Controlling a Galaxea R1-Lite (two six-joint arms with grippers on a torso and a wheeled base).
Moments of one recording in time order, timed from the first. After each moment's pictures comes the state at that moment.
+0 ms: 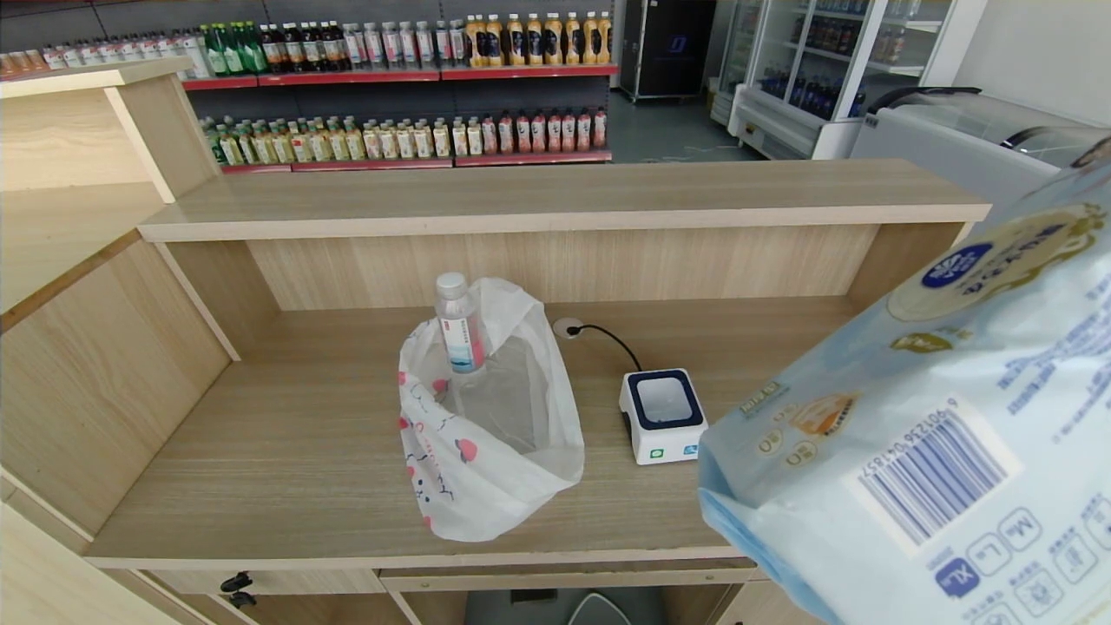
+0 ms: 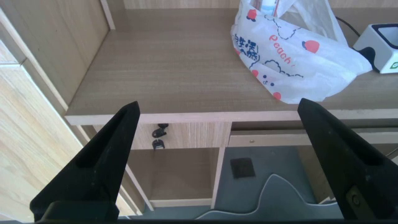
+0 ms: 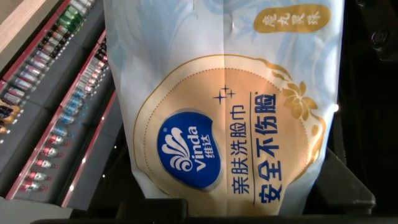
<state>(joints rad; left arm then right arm) 0.00 0.00 0.00 0.00 -0.02 0.00 0.38 1.00 -0.44 -0.88 0.84 -2.41</state>
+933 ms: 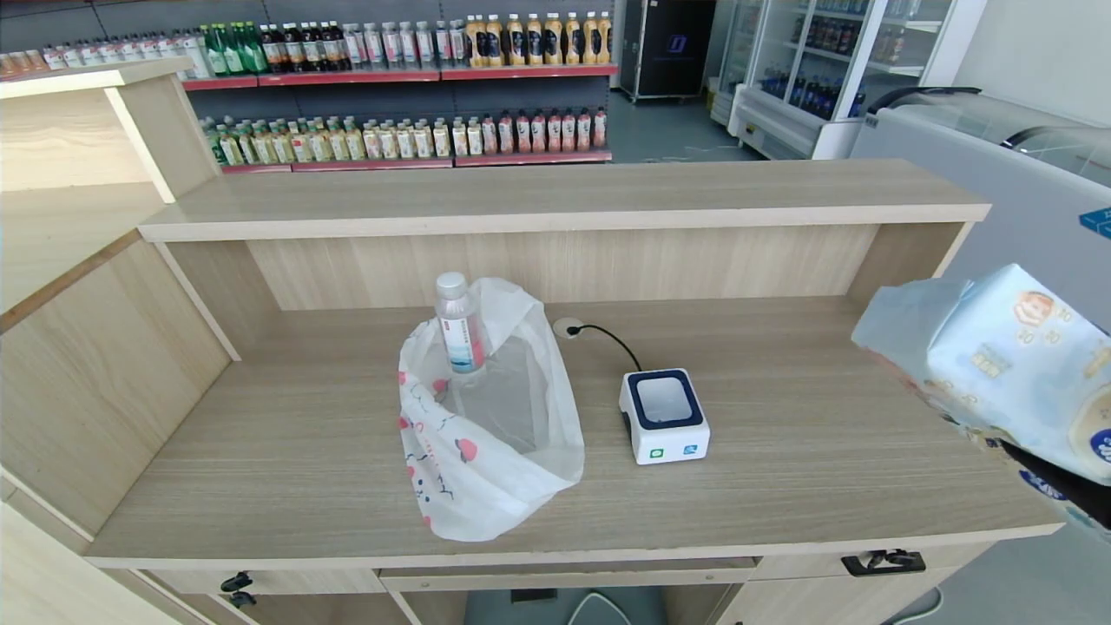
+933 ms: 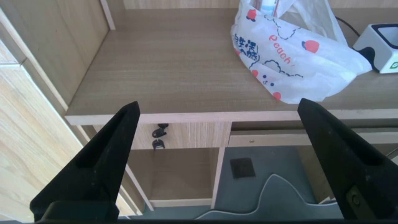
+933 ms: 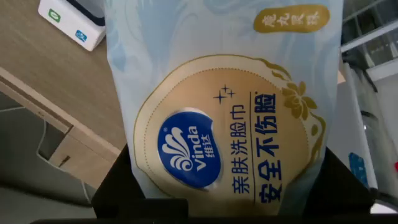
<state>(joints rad) 0.00 0.00 0.00 0.00 -0.02 0.00 0.10 0.90 -0.45 -0.28 0.07 -0.82</state>
